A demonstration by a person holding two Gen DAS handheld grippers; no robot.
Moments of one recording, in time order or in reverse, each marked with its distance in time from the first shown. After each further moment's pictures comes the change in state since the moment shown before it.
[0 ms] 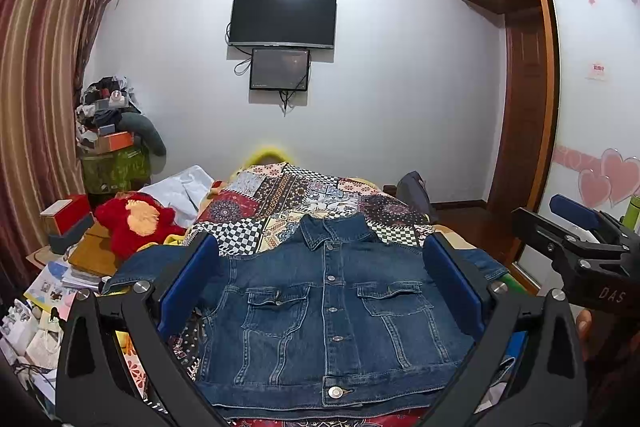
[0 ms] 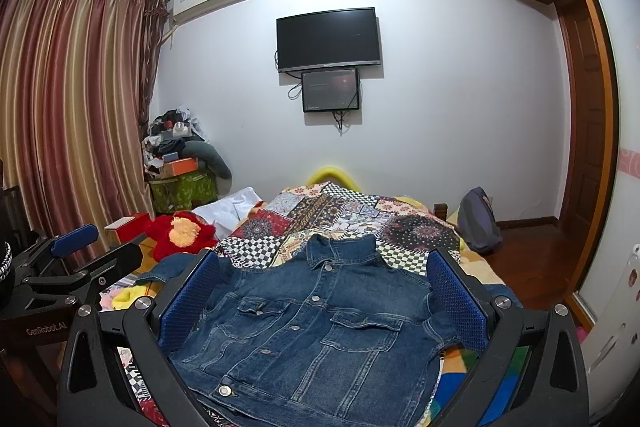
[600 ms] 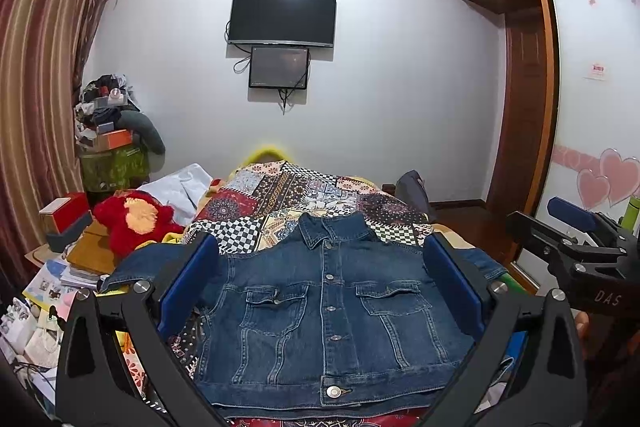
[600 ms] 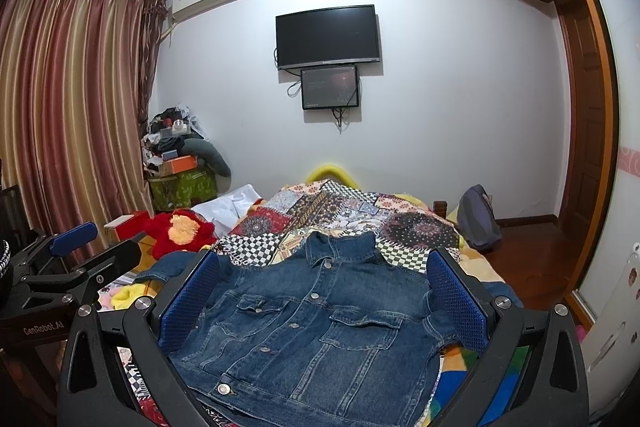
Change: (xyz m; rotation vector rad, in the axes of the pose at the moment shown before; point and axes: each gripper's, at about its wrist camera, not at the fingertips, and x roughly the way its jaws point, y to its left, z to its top) left arm 0.001 -0.002 -0.002 -0.005 0.005 -0.004; right arm 0.002 -0.002 -0.002 -0.001 0.011 -0.004
